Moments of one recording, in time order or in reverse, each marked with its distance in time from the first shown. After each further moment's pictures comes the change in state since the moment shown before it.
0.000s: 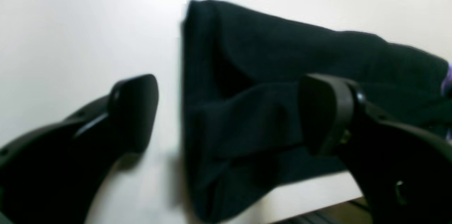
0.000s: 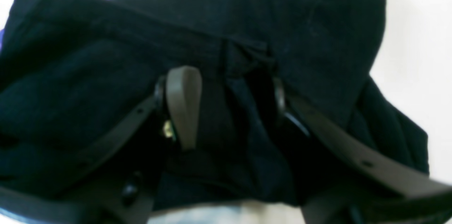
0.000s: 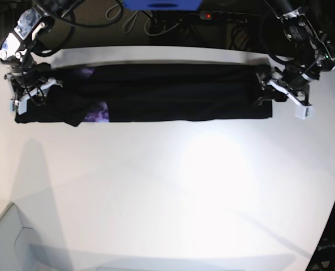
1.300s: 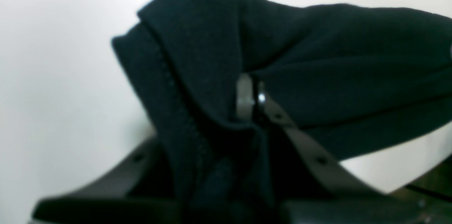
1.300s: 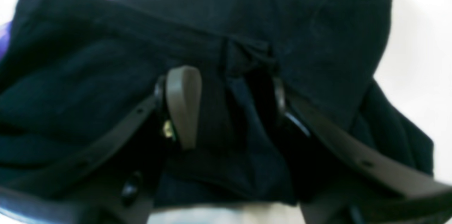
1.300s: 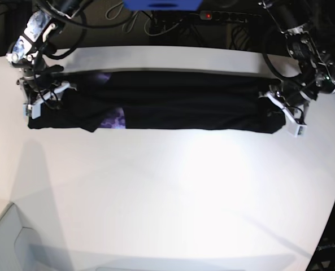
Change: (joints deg) left arm -5.6 -5.0 5.9 -1.4 3.0 -0.3 2.4; right arm -0.5 -4.0 -4.7 0.6 0.1 -0.2 1.9
